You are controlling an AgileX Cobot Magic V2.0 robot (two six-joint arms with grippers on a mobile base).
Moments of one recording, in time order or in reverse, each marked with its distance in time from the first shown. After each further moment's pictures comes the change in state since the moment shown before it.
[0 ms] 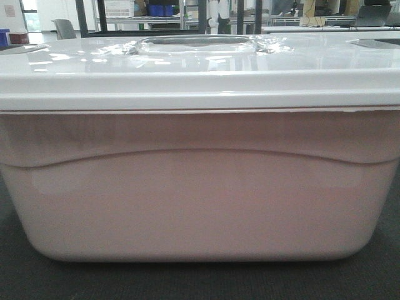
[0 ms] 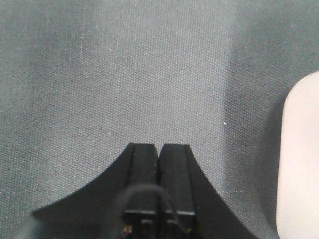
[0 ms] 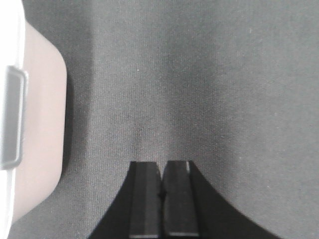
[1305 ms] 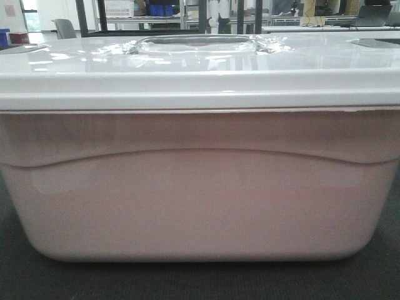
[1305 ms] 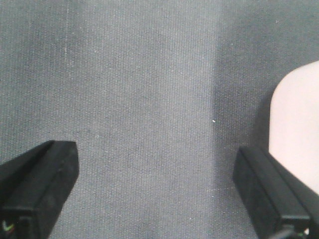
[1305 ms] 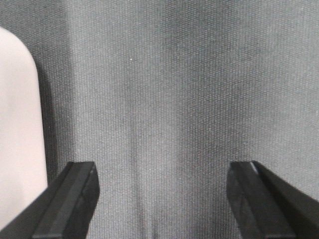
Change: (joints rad) left arm 0.000 0.002 -0.002 -0.050 0.002 0.049; right arm 0.000 0.219 -0.002 0.031 -0.043 0.025
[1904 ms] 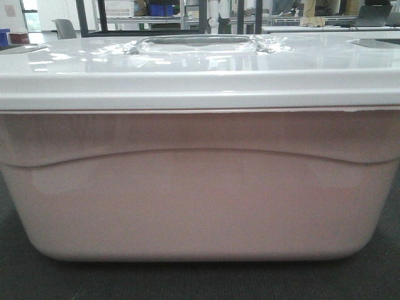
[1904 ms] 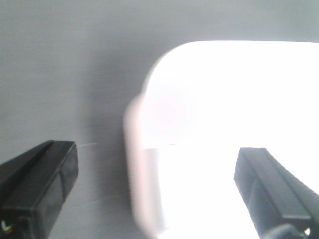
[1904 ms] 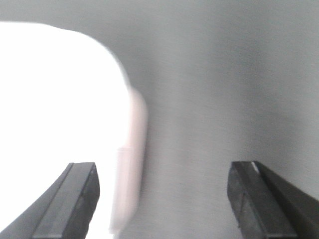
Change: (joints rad) left arm 0.012 0.009 -0.225 -0.408 0.159 0.154; right arm -0.013 0.004 -0.283 0.245 0.125 -0.124
